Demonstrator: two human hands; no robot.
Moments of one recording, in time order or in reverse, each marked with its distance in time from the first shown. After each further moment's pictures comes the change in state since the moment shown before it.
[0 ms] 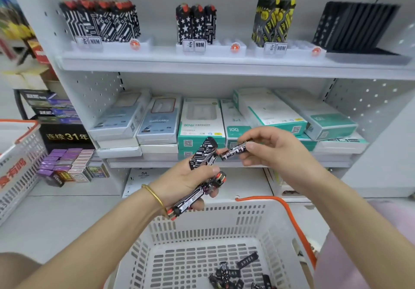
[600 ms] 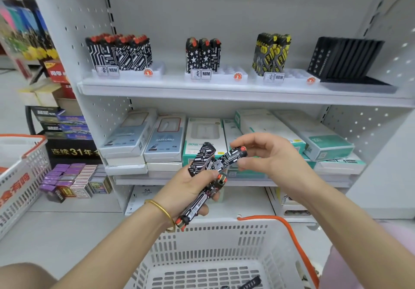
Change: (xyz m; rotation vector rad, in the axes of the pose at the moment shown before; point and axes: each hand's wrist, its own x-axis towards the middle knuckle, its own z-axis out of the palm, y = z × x) left_hand 0.000 0.016 0.003 -0.029 0.205 0.048; right_hand 0.001 -0.031 0.009 -0.102 -0.034 -0.123
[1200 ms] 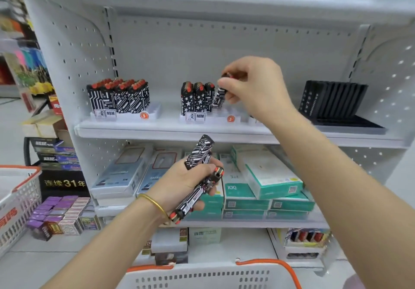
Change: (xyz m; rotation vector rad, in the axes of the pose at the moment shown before) left_hand 0.025 0.077 0.001 0.058 0.037 0.123; right_hand 0.111 -0.118 -0.020 -0.467 0.358 -0.494
